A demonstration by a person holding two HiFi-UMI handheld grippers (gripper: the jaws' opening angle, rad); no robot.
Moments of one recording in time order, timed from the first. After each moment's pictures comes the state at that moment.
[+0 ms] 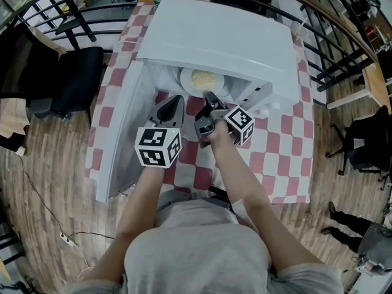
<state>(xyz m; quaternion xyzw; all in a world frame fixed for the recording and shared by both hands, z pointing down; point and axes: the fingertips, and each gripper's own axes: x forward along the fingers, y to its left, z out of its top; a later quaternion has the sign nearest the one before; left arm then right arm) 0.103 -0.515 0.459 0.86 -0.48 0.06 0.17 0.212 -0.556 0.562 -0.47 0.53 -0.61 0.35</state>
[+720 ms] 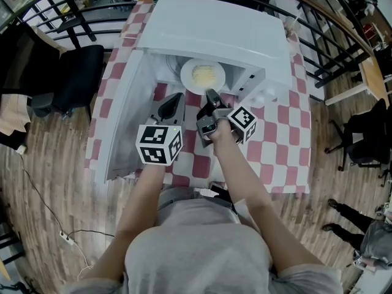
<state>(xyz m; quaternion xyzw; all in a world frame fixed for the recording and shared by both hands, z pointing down) 0.112 -0.477 0.444 0.87 -0.47 0.05 0.16 0.219 -0.517 0.535 -0.46 0.55 -0.60 0.36</state>
